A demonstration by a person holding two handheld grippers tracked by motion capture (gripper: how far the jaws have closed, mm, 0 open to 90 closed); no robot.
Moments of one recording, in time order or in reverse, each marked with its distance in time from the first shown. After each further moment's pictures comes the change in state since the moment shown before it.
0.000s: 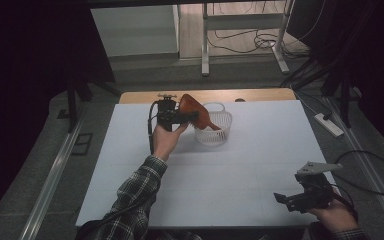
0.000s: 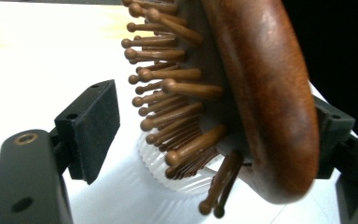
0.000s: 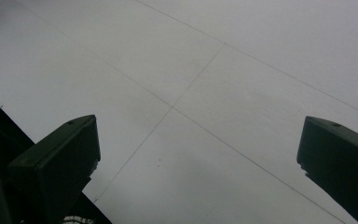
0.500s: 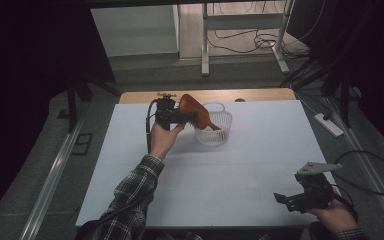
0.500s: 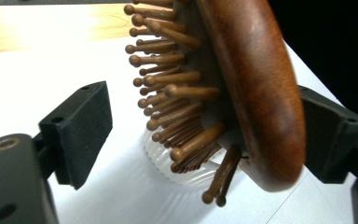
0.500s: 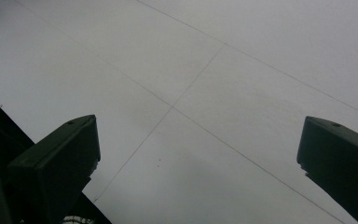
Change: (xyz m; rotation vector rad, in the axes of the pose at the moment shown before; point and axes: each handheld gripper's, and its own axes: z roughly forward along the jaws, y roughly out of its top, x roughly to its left) left arm 0.001 0.004 -0.005 0.025 0.007 0.041; right arm 0.000 0.000 0.000 0.000 0.000 -0.003
